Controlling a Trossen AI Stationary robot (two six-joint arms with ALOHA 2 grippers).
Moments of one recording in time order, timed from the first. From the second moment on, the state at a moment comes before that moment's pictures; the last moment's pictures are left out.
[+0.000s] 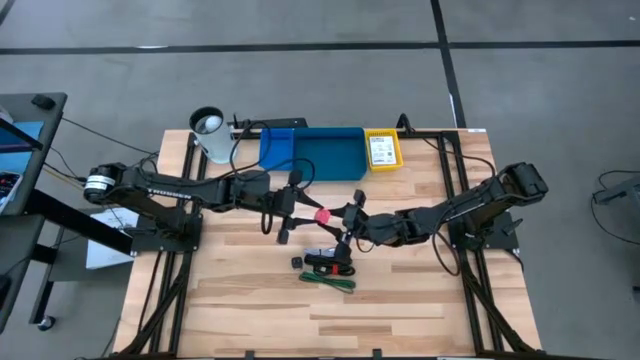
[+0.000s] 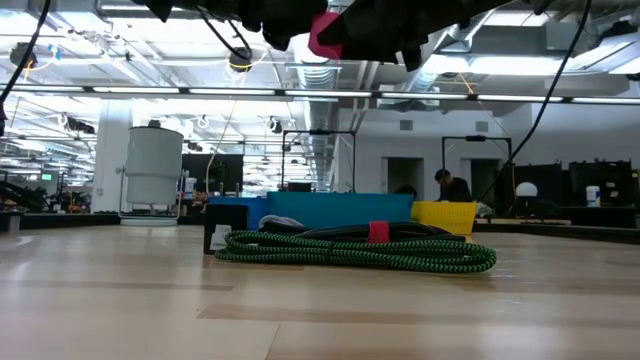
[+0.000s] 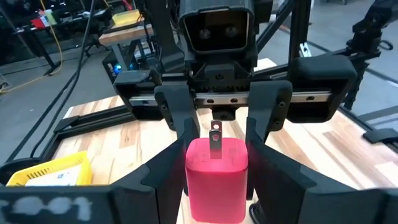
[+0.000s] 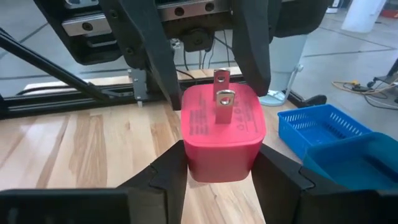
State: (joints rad) left arm 0.02 1.34 0.88 0.25 0.15 0.23; right arm 0.28 1.56 0.89 0.38 0.55 0.08
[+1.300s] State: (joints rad) left arm 0.01 1.47 0.95 0.31 0.23 0.19; right arm 0.28 1.56 0.90 0.37 0.54 0.05
